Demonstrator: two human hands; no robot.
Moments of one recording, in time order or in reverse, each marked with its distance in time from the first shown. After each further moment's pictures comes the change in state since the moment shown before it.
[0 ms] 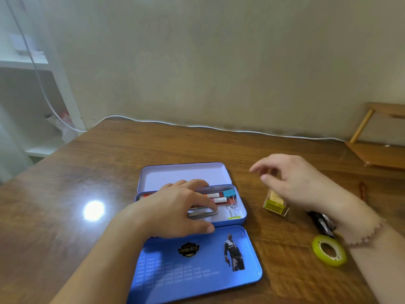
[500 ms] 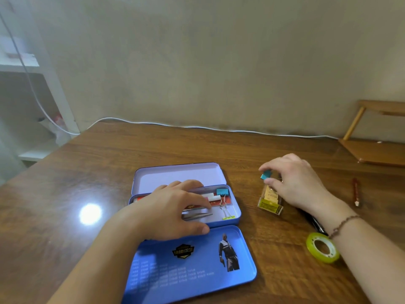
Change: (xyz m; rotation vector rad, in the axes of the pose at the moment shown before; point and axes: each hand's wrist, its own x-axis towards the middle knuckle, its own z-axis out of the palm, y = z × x) left_hand 0.001 -0.001 0.001 0.002 -0.001 -0.015; right_hand 0.003 0.049 0.024 -0.239 0.136 0.120
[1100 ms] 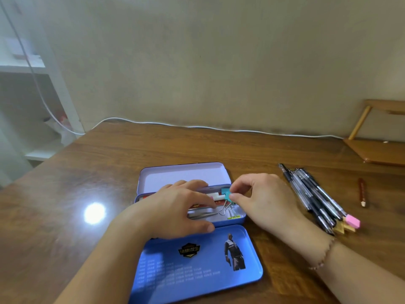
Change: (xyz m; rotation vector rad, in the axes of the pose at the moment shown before) left_hand 0.000 0.001 -0.002 0.009 0.009 0.013; right_hand -0.030 -0.097 -0.001 0.254 0.059 0.040
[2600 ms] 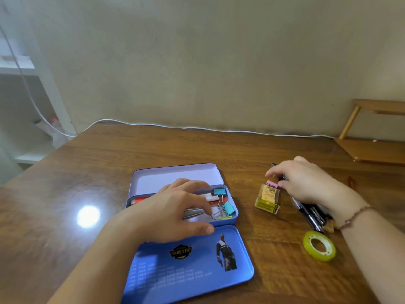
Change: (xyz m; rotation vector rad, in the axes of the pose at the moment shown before) left_hand 0.000 0.007 0.002 -0.098 0.035 0.080; right_hand 0.038 0.099 -0.045 -0.305 -0.370 0.203
